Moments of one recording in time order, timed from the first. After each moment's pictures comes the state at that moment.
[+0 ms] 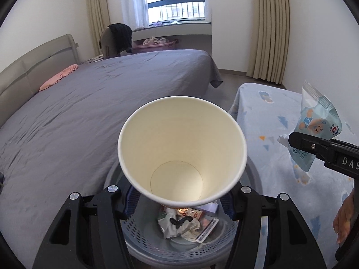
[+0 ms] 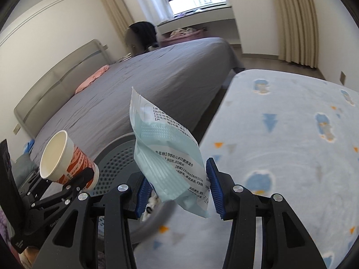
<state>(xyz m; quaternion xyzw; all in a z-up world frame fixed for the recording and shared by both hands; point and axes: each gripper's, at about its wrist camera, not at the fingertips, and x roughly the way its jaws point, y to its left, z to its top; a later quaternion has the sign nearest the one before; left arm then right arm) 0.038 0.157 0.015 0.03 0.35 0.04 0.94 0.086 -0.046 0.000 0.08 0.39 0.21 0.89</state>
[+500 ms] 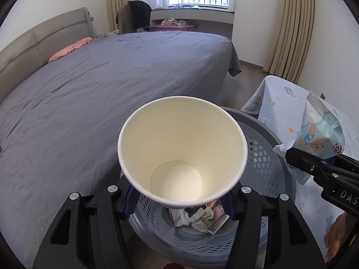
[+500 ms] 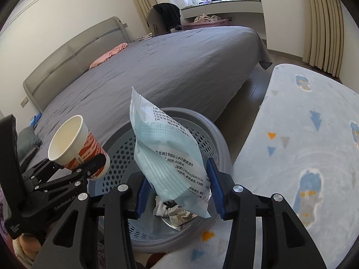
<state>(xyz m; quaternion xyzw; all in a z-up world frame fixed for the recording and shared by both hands) 0.044 0.204 -0.018 -0.03 0.40 0.07 0.91 0.090 0.022 -0.028 0.03 0.42 0.26 0.87</state>
